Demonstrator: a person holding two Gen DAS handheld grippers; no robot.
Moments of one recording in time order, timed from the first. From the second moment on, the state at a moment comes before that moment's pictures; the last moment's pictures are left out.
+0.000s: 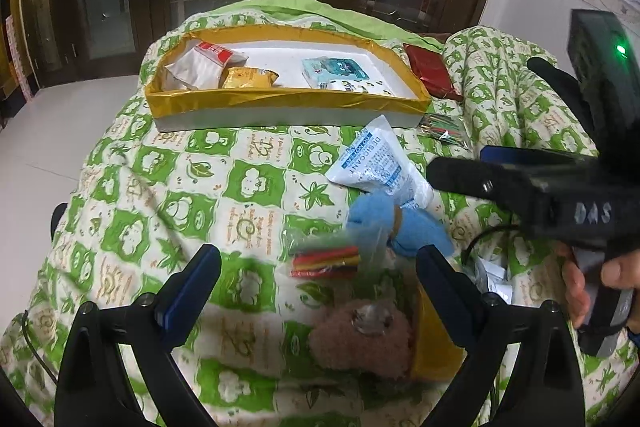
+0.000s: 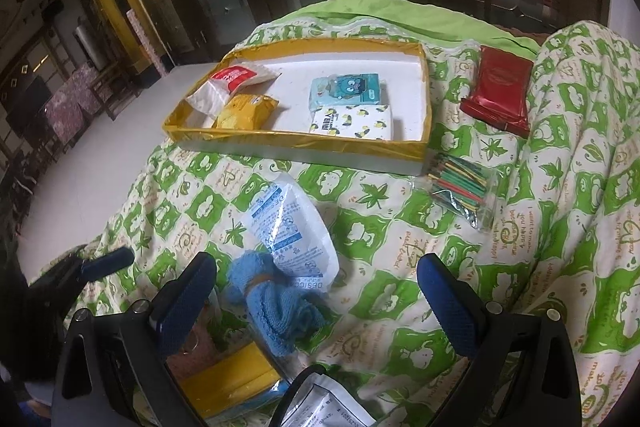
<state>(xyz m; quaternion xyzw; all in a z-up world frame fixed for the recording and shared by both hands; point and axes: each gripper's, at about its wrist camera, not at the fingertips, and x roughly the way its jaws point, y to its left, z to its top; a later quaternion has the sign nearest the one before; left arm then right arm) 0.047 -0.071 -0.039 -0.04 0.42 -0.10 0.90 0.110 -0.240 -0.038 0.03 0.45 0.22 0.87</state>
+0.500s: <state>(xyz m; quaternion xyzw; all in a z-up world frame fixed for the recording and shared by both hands) 0.070 -0.077 -0.064 -0.03 0.46 -0.11 0.88 0.132 -0.204 -0.051 -0.04 0.48 0.24 0.84</state>
